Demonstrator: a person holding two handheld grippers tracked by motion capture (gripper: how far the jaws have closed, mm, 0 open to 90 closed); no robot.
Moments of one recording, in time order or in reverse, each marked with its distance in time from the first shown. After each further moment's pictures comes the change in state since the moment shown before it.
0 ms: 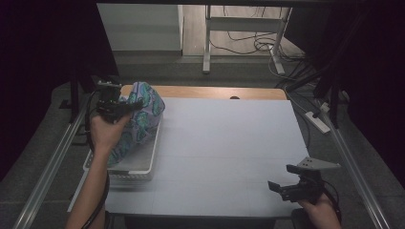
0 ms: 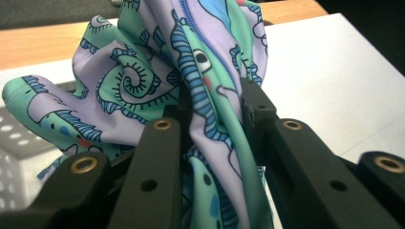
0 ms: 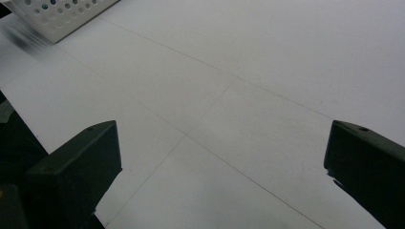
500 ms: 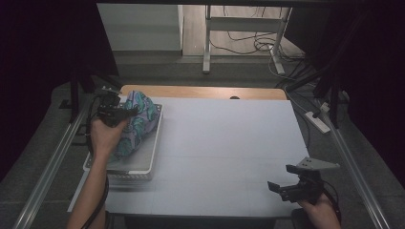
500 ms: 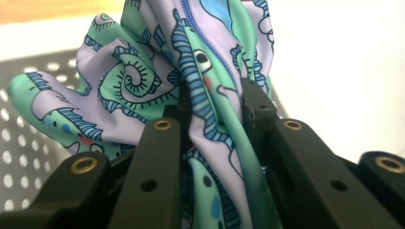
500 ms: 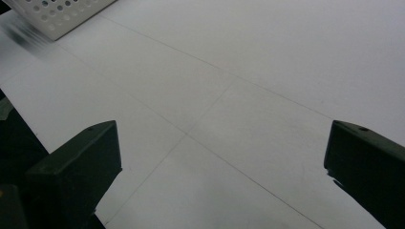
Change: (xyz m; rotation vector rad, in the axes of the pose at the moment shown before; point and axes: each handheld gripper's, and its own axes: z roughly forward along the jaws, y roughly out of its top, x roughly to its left) left arm 0.030 -0.018 0.022 0.087 0.094 -0.062; right arm 0.001 0.000 0.001 0.003 -0.001 -0.008
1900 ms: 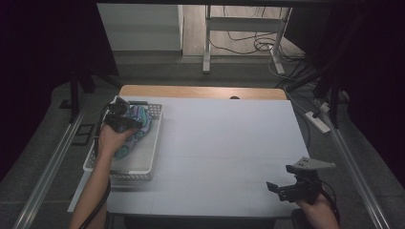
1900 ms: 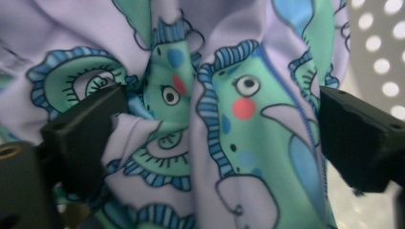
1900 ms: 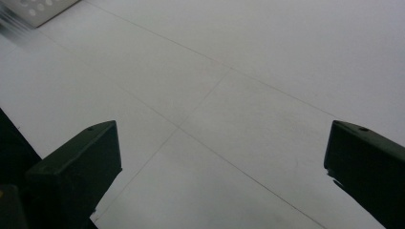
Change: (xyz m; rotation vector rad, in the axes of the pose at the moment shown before) left arm 0.046 -0.023 0.083 0.297 0.126 -0.083; right arm 0.003 0.001 0.004 0.041 -0.042 -0.017
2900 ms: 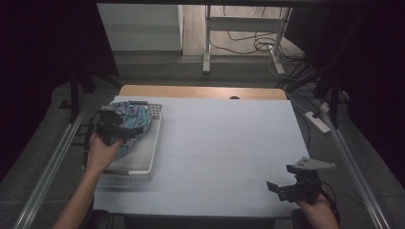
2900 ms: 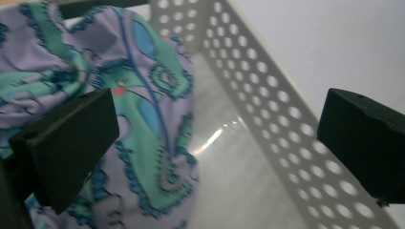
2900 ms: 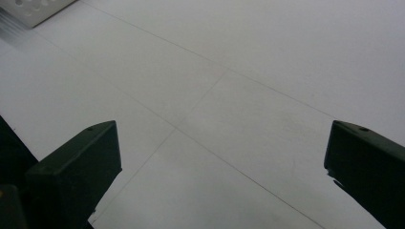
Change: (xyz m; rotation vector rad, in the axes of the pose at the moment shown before) left arm -0.034 -0.047 -0.072 -0.319 -0.114 0.202; right arm 0.000 0.000 0.000 -0.001 -0.013 0.001
